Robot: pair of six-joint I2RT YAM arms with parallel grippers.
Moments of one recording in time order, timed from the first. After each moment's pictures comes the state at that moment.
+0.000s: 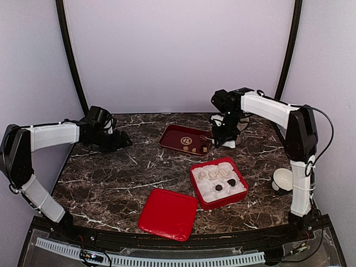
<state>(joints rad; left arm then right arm) -0.29 1.56 1.02 -0.36 0.22 -0.47 0.54 2.10 1.90 -1.19 -0.06 0.12</state>
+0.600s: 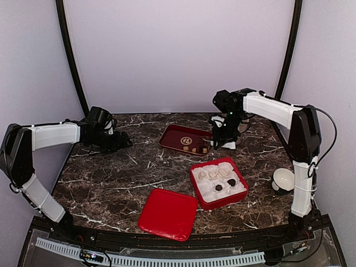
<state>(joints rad) -0.29 1.57 1.02 -0.36 0.22 -0.47 0.54 2.05 1.84 -1.17 -0.14 0.12</state>
